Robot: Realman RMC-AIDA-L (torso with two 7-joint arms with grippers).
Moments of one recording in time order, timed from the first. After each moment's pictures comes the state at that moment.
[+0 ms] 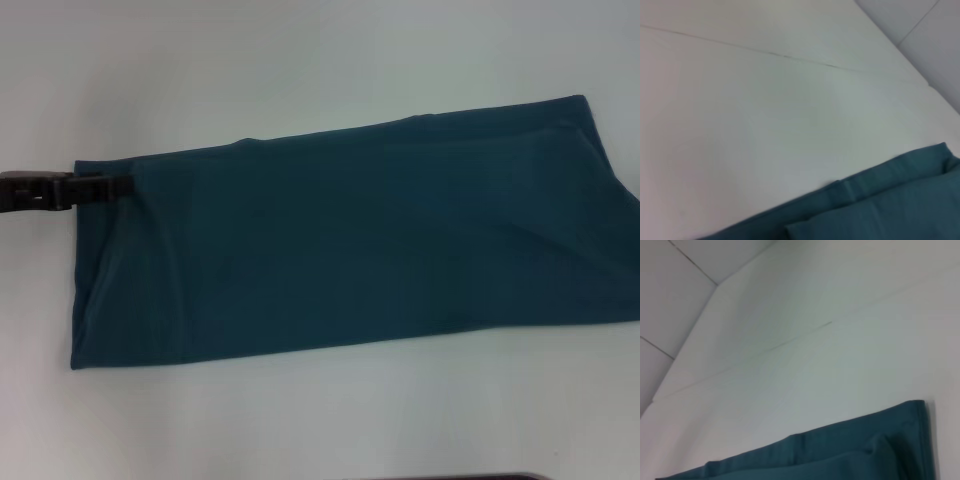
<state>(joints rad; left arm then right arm) -0.47 -2.07 -2.61 -0.86 -0.84 1.53 -1.99 0.37 1.93 2.80 0.80 -2.23 1.60 -1.08</state>
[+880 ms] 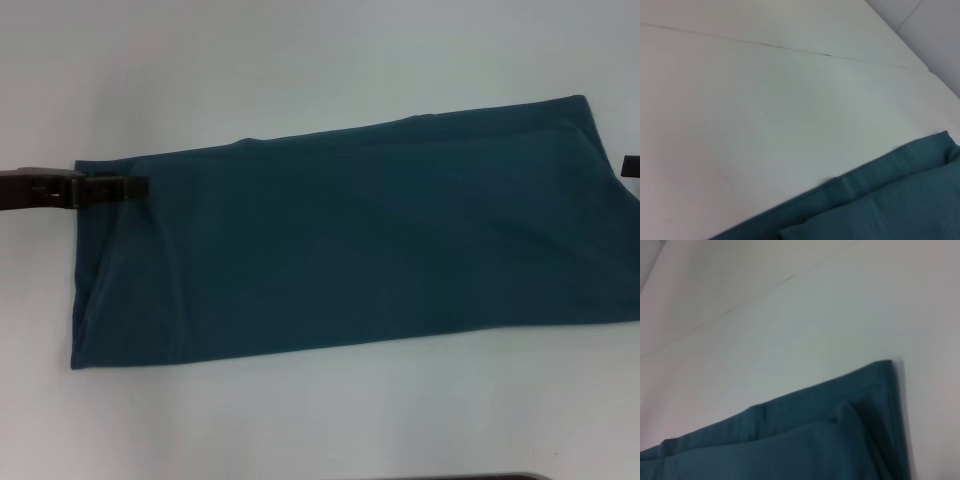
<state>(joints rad) -0.49 -2.07 -2.56 -0.86 -0.84 1.50 -1.99 0.44 1.94 2.78 0.75 -2.40 1.50 -0.97</state>
